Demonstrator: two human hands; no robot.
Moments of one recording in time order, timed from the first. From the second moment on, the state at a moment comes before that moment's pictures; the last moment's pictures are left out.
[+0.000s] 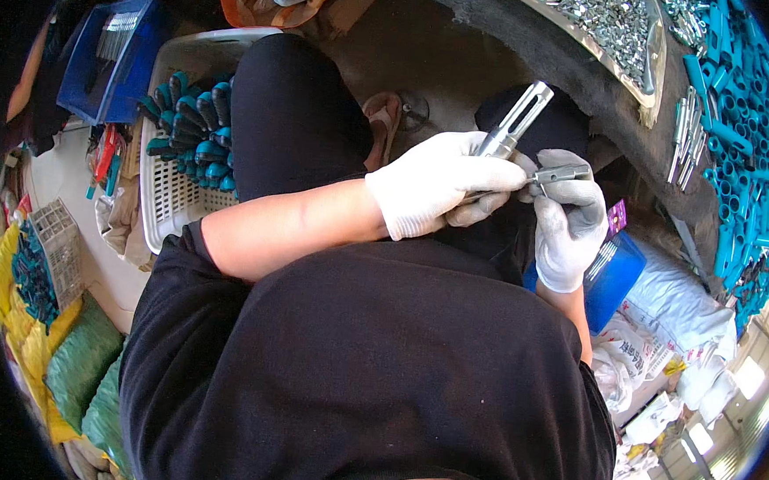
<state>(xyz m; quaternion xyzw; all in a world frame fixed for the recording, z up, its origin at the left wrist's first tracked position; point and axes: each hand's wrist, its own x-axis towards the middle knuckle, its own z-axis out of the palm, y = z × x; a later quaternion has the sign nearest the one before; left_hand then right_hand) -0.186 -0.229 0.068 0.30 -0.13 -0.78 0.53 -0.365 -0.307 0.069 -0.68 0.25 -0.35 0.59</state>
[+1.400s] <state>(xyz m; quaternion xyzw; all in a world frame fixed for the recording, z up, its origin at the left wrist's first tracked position) -0.183 -0.228 0.071 0.42 -0.26 -0.72 0.50 -0.372 -0.309 0.073 -0.65 0.27 -0.29 0.64</state>
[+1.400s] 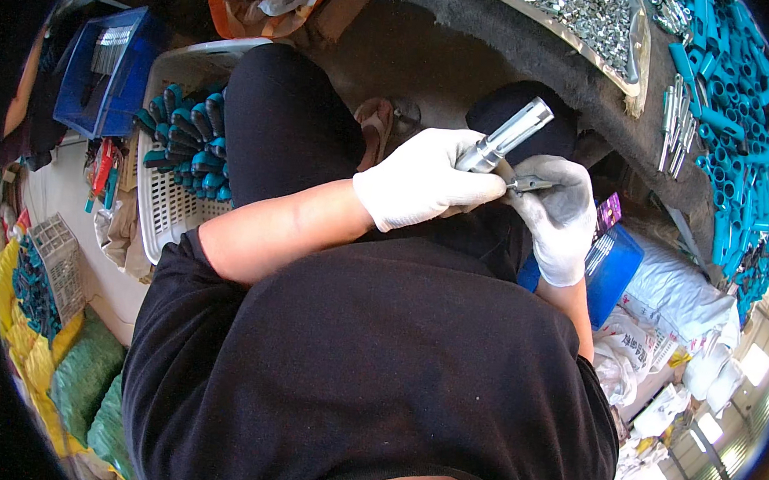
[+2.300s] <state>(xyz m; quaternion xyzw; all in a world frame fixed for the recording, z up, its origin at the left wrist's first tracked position) -0.189 -0.232 0.051 0.36 -0.10 -0.79 0.49 -0.365 -0.312 0.087 -0.82 0.36 -0.25 0.37</state>
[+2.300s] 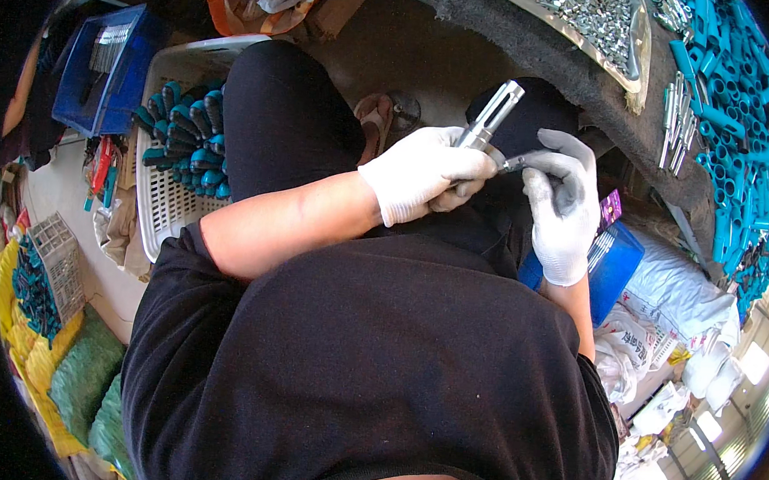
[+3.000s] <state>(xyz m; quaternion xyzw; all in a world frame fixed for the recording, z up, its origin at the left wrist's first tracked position) -0.185 -0.234 0.044 0.34 -0.07 -0.77 0.53 -0.365 -0.320 0.101 -0.83 0.38 -0.29 0.29</state>
